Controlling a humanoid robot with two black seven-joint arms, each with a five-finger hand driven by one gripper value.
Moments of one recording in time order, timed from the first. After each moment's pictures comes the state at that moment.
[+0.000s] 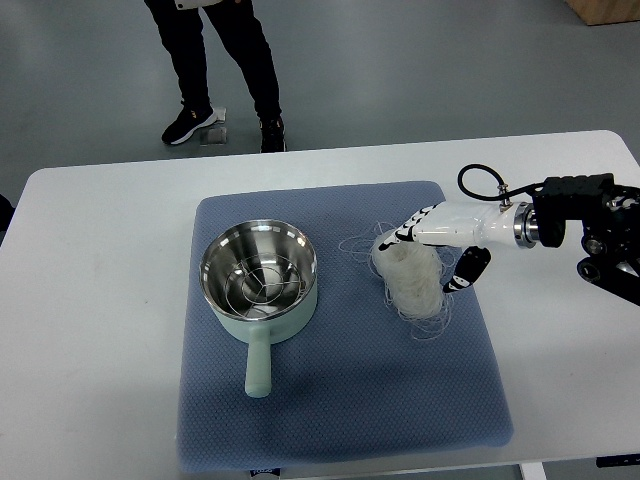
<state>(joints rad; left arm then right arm) -0.09 0.00 -0.04 -0.15 0.01 0.00 0.15 0.84 -0.63 0.38 1.28 -1.85 0.27 0.32</state>
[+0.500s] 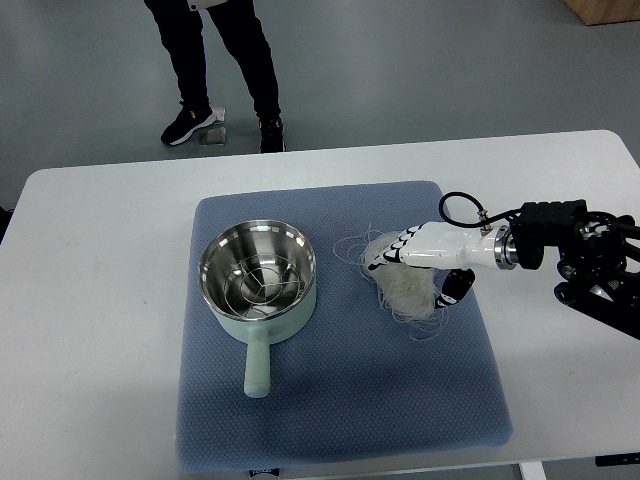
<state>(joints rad) -0.09 0.00 -0.04 -0.15 0.01 0.01 0.15 0.79 -0.54 0.38 1.22 -1.95 0.22 0.32</state>
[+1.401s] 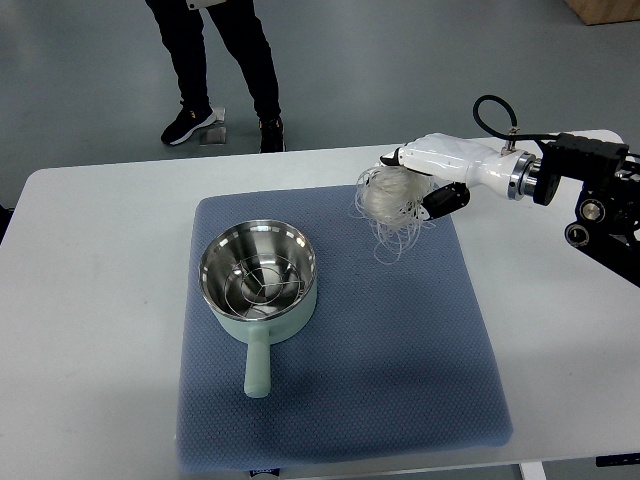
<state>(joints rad) -0.09 0.00 -0.04 -0.15 0.01 0.01 0.15 0.83 -0.56 0.63 1.30 -1.72 0.17 0.30</state>
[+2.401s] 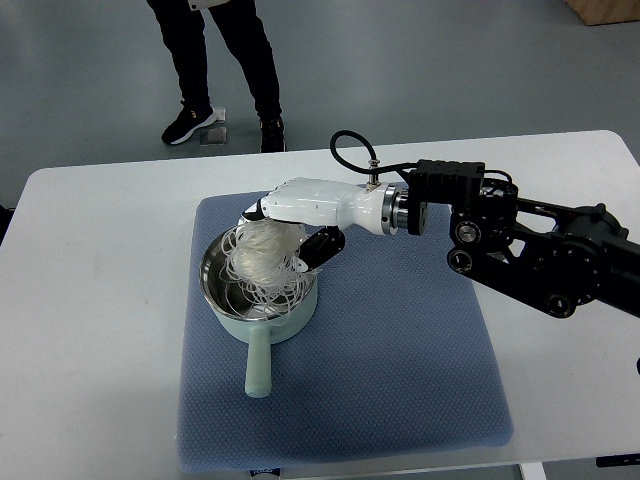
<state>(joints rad) -0.09 0.00 -0.05 -0.16 0.01 0.01 0.15 0.92 -0.25 0.48 1.27 -1.70 0.22 0.27</state>
